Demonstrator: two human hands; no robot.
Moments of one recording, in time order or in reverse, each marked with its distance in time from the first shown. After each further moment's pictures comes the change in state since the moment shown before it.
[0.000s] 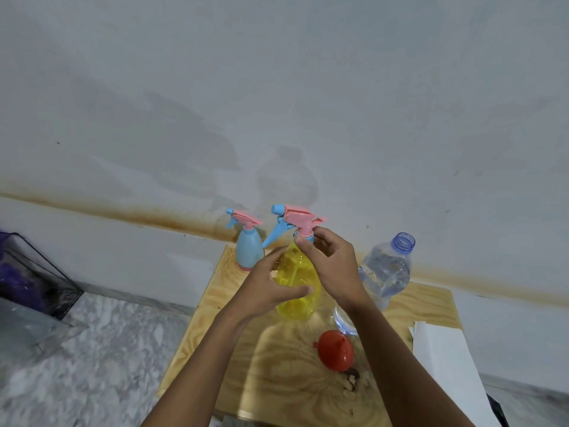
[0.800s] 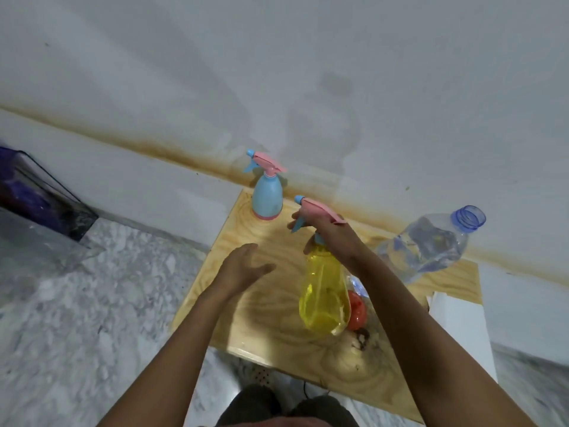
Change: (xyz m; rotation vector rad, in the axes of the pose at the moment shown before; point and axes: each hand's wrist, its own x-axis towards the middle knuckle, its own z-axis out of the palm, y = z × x) left_hand -0.018 -0.139 -0.034 0.306 0.083 -0.561; right_hand 0.023 0.053 0.027 -0.055 -0.371 0.408
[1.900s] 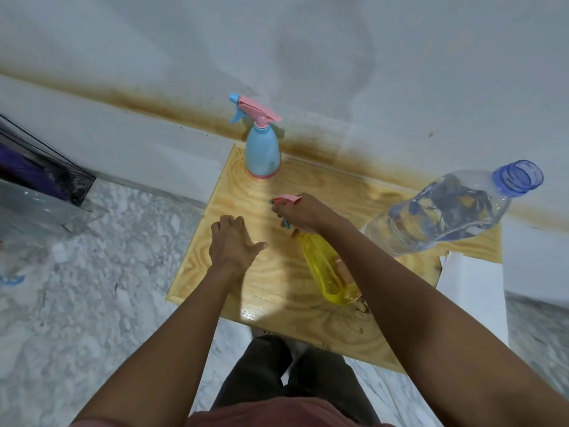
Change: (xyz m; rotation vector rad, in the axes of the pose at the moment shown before) left_hand 0.011 -0.020 0.030 0.498 0.187 -0.086; right_hand 0.069 0.086 0.023 -0.375 -0.138 0.414
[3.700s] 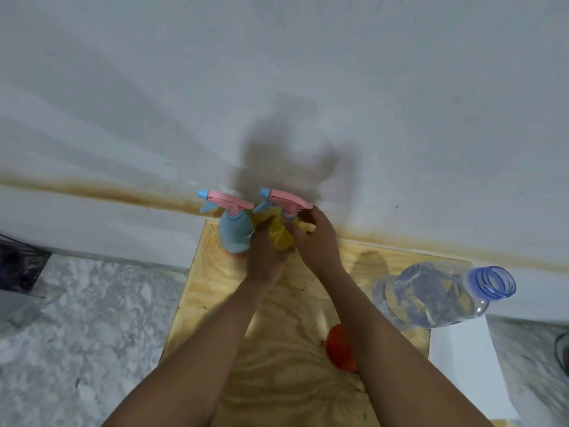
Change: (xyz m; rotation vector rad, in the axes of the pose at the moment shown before) left_hand 0.099 0.134 -0.014 -0.654 0.056 0.352; right_hand 0.031 -0.014 -0.067 0.227 0.770 -0.297
